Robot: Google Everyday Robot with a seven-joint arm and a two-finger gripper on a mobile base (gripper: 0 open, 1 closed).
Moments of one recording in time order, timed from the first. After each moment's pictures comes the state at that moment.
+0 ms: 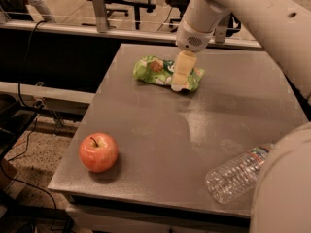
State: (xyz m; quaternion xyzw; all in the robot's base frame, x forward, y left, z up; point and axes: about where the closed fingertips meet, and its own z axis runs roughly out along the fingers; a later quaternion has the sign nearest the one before) arm 0.663 -0.086 0.891 -0.65 0.74 0.02 0.18
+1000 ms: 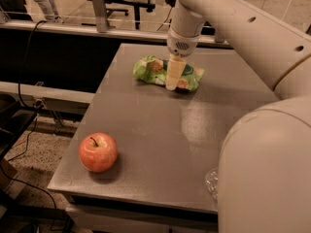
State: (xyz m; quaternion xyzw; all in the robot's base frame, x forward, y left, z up) arm 0.689 -0.074 0.858 -0.65 0.75 -0.01 0.13
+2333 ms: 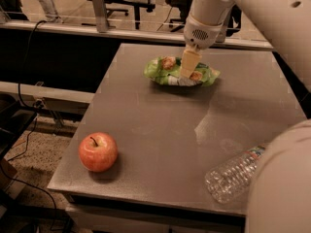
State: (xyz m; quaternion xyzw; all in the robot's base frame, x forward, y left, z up) arm 0.642 -0.106 0.903 -0.59 0.80 0.02 0.12
